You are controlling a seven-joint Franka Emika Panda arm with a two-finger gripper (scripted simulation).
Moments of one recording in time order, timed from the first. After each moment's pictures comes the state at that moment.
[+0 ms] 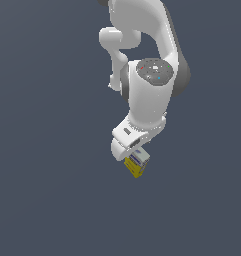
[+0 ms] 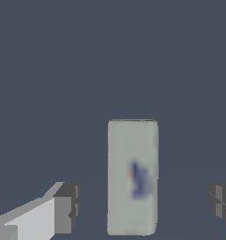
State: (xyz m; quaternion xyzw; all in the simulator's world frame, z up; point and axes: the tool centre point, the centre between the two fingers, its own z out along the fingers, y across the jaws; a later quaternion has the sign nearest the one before) arm 0.069 0.064 0.200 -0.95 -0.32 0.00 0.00
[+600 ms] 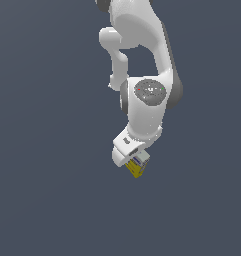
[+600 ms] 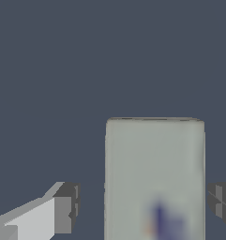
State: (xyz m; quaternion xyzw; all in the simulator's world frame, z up) arm 0.068 0.064 0.154 -0.95 -0.32 0.00 0.00
